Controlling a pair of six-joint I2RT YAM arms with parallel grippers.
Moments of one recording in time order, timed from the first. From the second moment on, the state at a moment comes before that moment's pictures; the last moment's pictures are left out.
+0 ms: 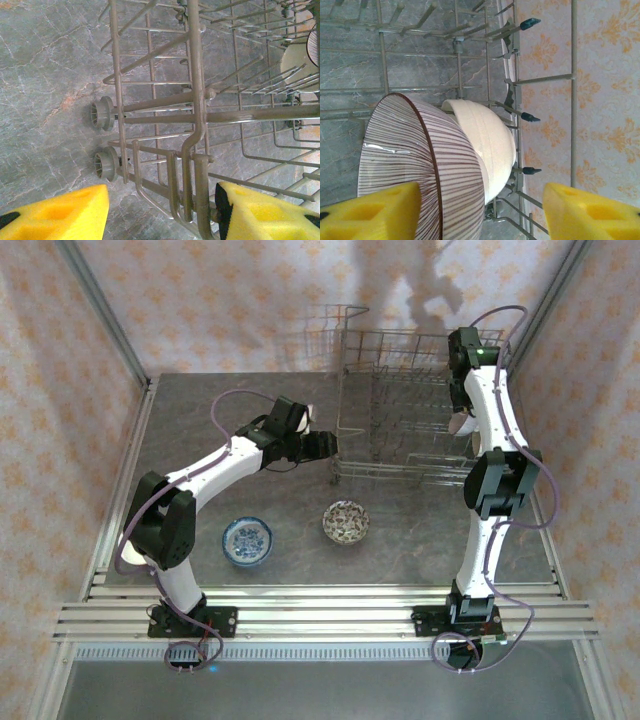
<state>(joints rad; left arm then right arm) -0.48 1.77 1.37 -0.41 0.29 -0.66 0.01 2.11 2.21 -1.31 0.54 -0.02</state>
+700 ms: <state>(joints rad) -0.48 1.77 1.35 -0.38 0.29 -0.71 0.06 2.12 2.33 -1.48 0.64 0.28</state>
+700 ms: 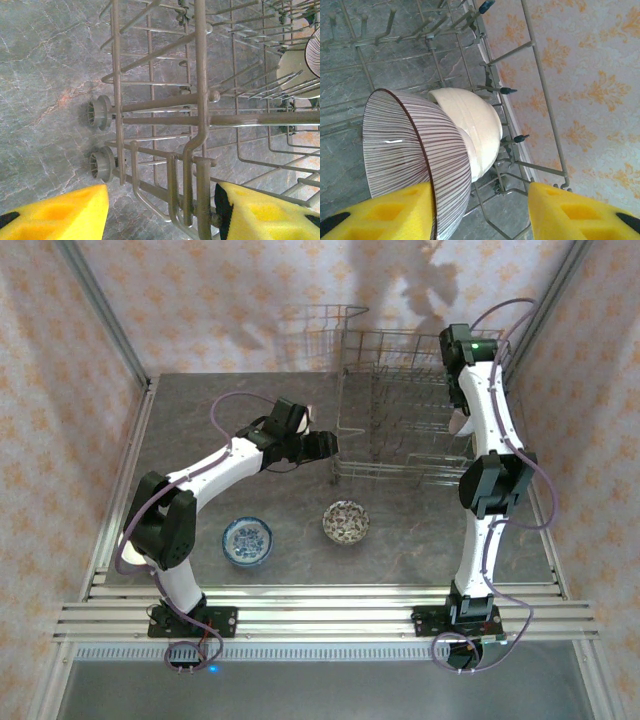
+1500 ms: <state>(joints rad) -0.49 1.76 1.29 -0.28 0.29 -0.77 0.08 2.20 2.30 -1.51 0.68 0.30</state>
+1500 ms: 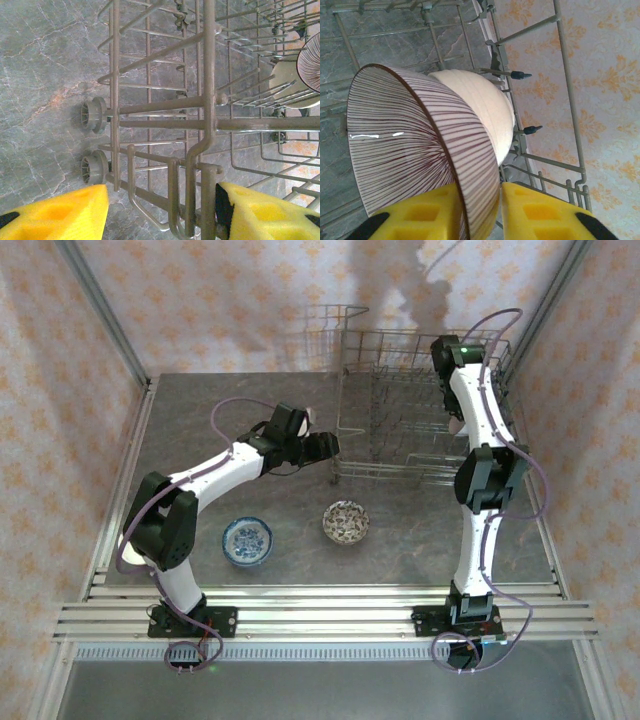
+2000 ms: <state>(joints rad) -0.50 1.76 1.28 -0.28 0.28 -0.78 0.11 2.20 2.30 -1.54 0.82 0.25</state>
